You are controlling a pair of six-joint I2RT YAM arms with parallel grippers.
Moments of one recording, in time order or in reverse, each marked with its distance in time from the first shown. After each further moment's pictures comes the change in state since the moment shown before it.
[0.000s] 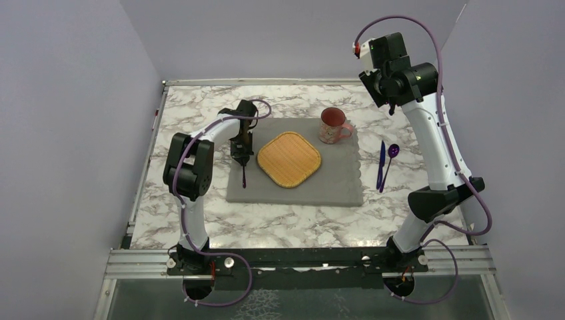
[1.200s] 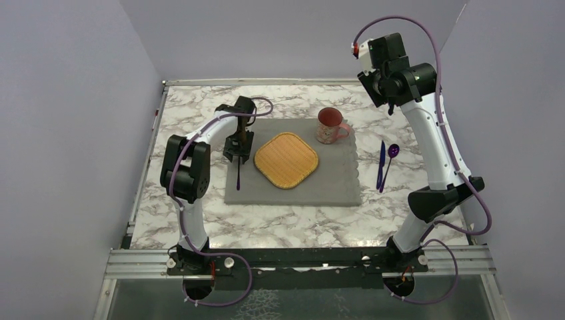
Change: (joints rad) left arm 0.001 -0.042 0.010 -0.069 -0.053 0.150; right arm 0.000 0.000 -0.015 0.020 -0.019 -0.002
